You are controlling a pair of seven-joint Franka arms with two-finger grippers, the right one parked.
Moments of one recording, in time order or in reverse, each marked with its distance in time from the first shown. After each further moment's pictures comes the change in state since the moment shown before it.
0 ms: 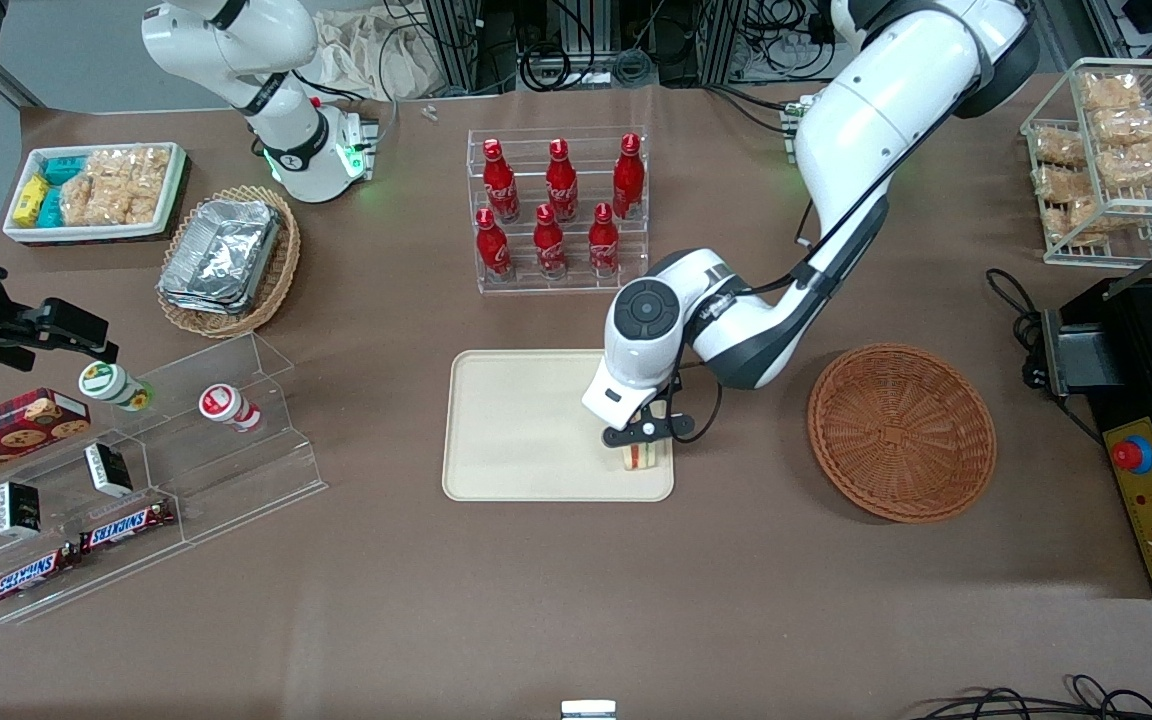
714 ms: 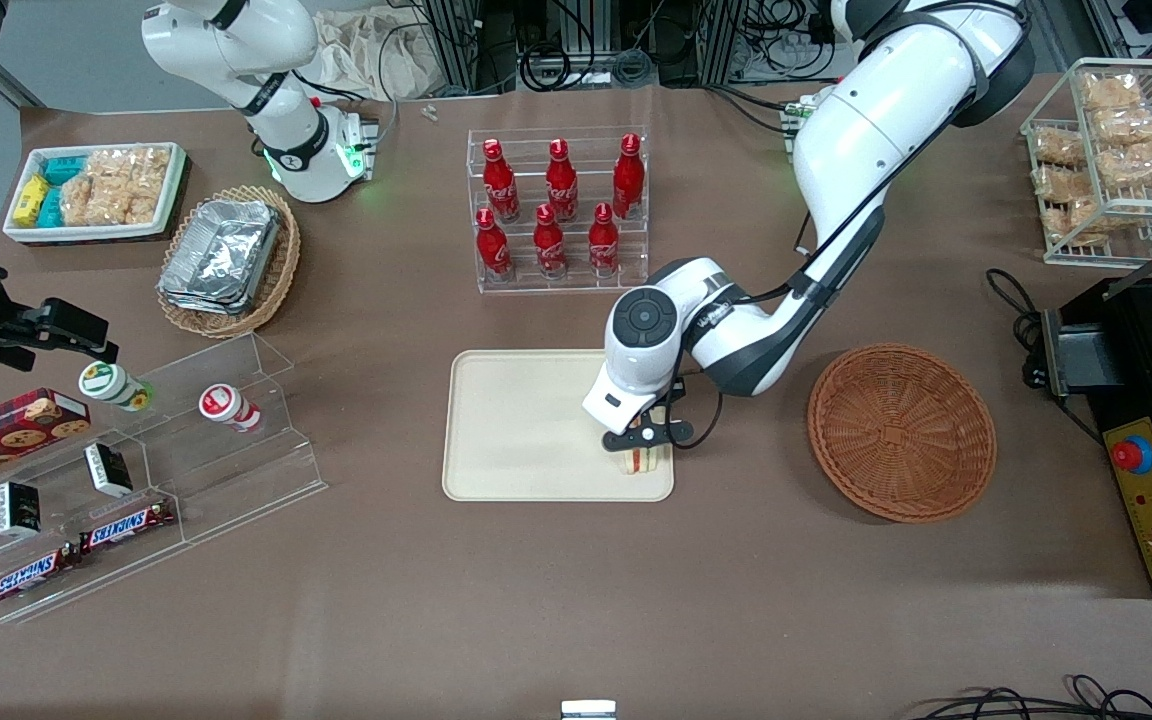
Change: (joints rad) arm 0.001 0.010 0.002 0.016 0.014 0.002 -0.005
